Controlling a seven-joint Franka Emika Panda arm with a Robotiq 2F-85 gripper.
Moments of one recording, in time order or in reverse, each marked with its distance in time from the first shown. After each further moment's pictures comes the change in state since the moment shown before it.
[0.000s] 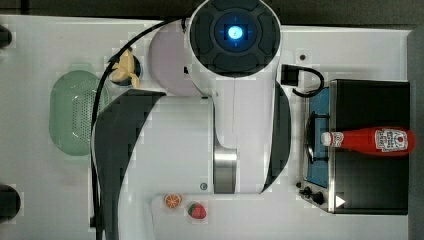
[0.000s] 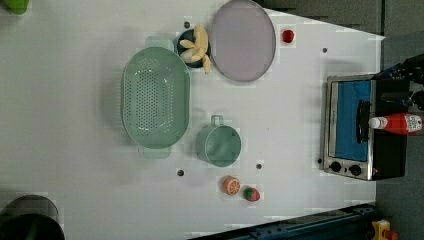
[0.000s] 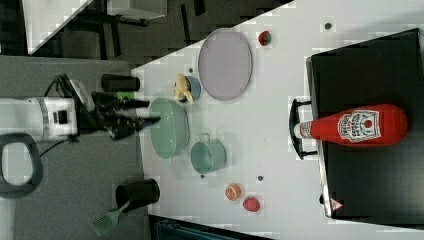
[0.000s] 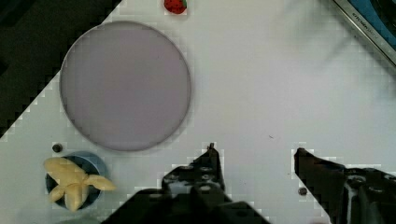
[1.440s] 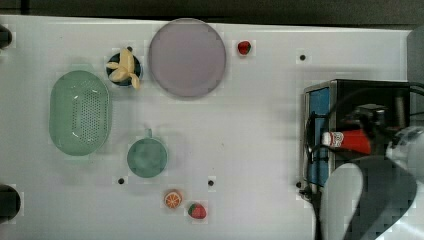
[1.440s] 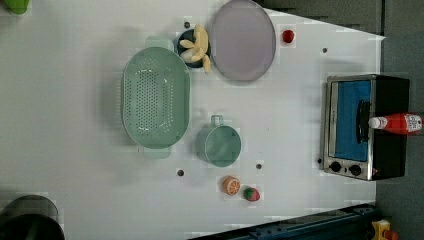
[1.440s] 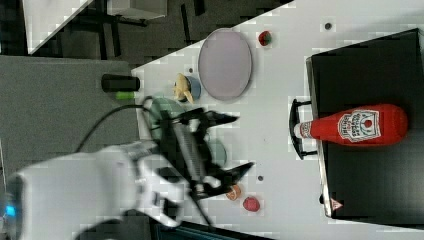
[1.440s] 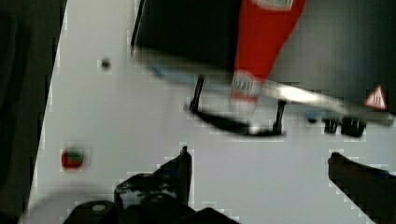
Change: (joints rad) arm -0.090 -0.107 -0.436 -0.189 -0.010 0.187 0.026
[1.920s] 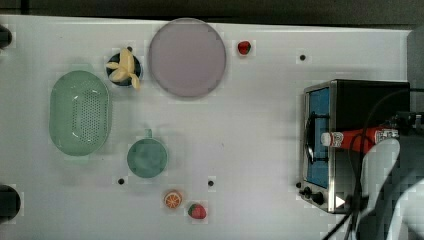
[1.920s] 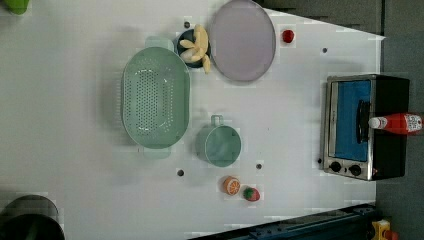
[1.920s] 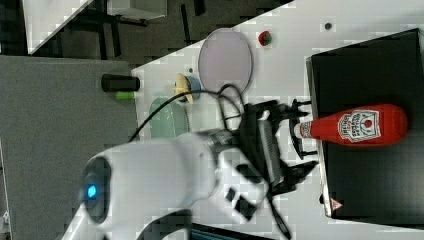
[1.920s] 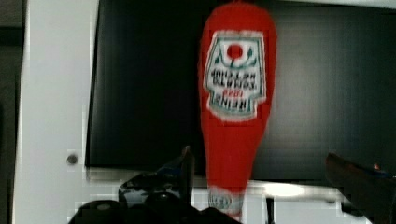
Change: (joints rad) arm -0.019 0.200 -0.129 0.068 0.002 0.113 0.000
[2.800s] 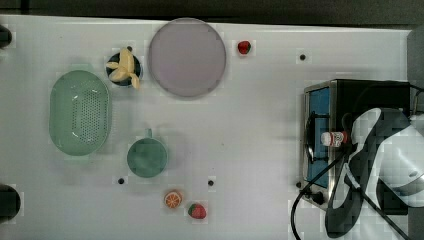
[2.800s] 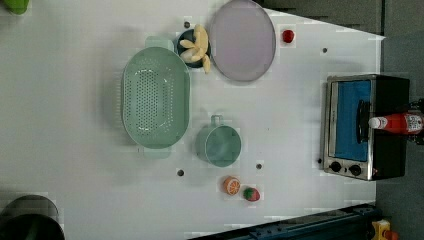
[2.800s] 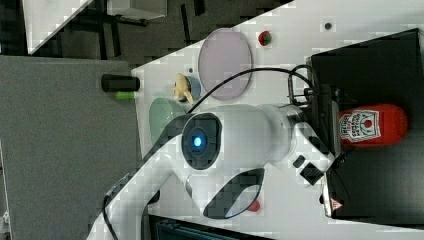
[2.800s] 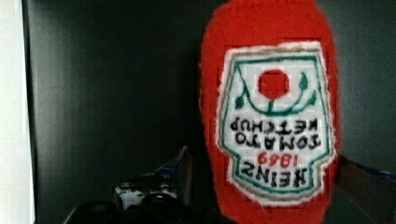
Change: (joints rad) arm -0.027 0.280 -0.031 0.032 0.185 0.131 0.004
